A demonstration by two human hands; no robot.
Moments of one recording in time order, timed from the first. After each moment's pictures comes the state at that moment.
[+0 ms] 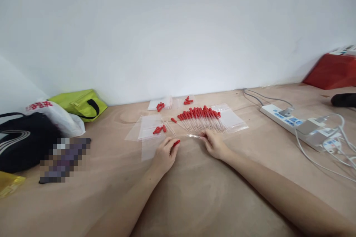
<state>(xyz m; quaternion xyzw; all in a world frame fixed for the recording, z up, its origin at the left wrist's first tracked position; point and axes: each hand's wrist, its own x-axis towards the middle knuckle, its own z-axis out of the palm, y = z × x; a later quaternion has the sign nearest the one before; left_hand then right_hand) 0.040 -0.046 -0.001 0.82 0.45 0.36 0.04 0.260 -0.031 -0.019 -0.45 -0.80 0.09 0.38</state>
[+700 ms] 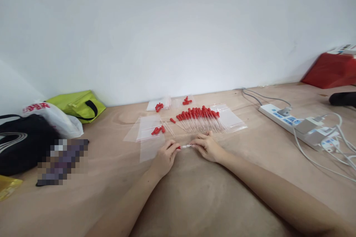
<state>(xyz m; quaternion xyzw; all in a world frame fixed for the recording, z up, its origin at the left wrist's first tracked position) 0.038 -0.047 -0.005 0.87 0.39 0.32 0.05 0.252 -0.038 -0.007 -0.39 -0.86 0.12 0.30</state>
